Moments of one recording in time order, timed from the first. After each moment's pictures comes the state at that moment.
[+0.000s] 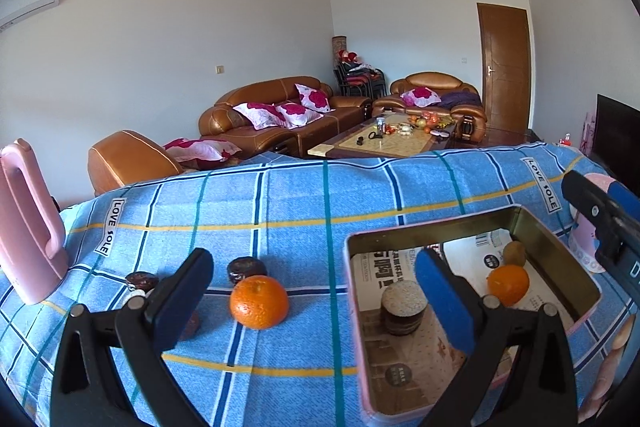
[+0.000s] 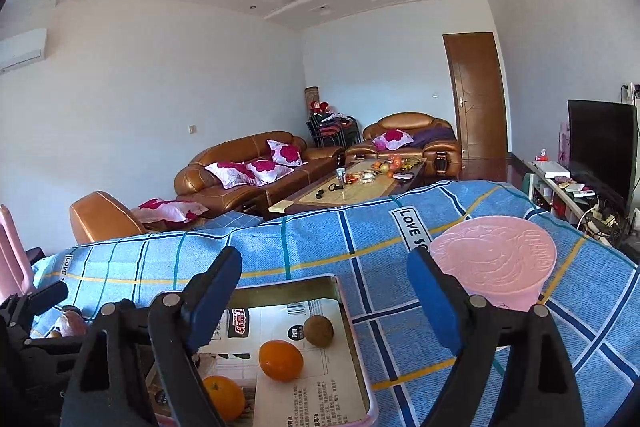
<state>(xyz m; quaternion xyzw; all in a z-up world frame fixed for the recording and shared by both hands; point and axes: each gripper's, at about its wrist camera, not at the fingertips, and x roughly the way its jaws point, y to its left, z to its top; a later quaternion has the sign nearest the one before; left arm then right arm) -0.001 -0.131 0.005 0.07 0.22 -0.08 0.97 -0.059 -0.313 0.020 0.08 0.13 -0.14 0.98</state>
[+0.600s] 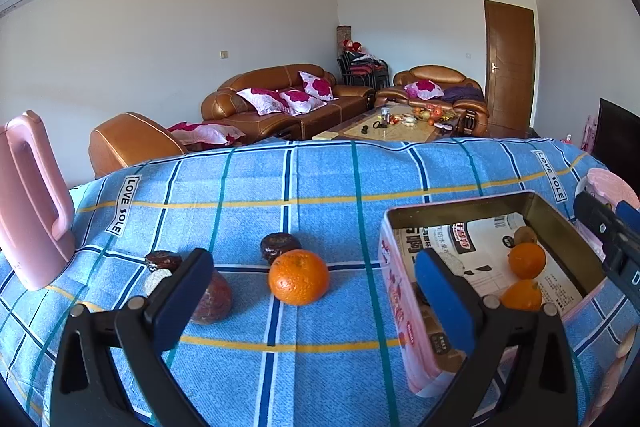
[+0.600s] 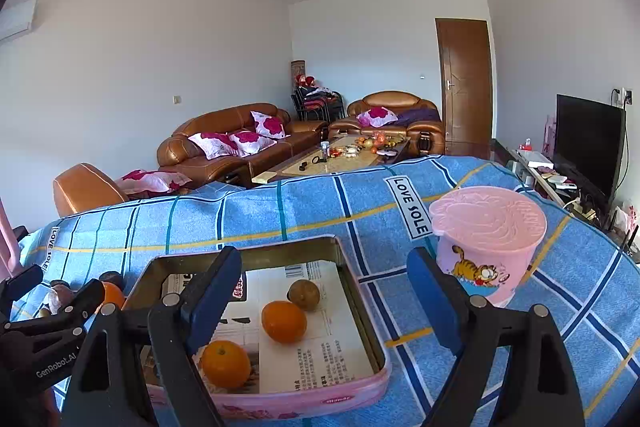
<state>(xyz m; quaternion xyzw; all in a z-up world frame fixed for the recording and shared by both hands) -0.002 -0.092 -0.001 0.05 0.24 -0.08 0.96 -0.066 -0.291 0.011 0.08 0.18 -0.17 0.97</state>
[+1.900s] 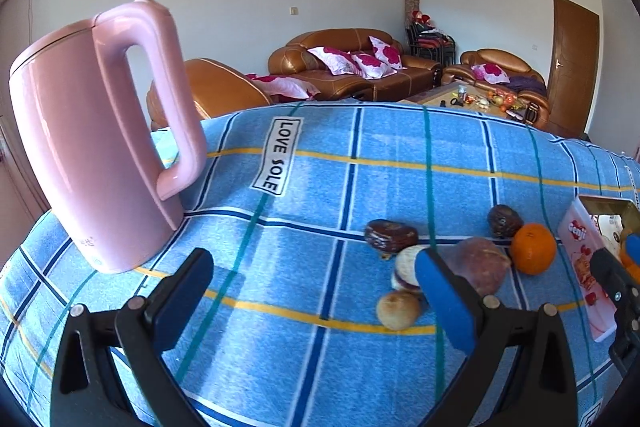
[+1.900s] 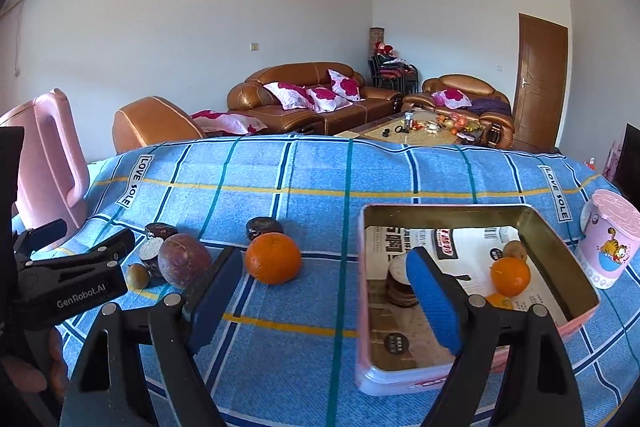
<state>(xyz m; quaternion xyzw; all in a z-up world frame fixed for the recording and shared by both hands) 0.043 0.088 -0.014 0.02 0.31 0.03 0.95 -0.014 -0.119 -0.001 0.01 0.26 -0.04 0.96</state>
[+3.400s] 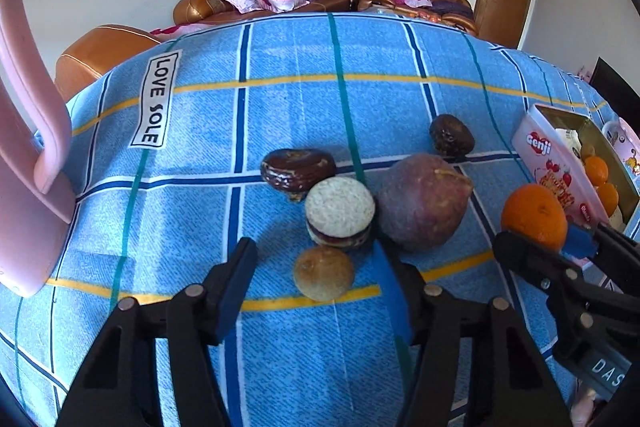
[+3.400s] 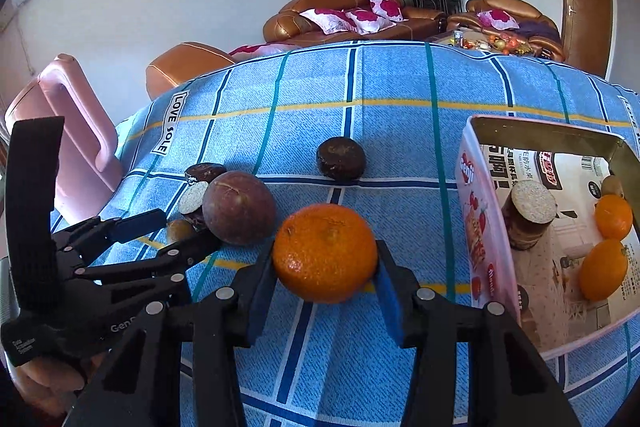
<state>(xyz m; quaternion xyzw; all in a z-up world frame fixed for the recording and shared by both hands) 0.076 0.050 -0.048 0.06 0.43 -0.14 0.89 0.028 -0.093 -0.039 0.08 0.39 0.05 0.91</state>
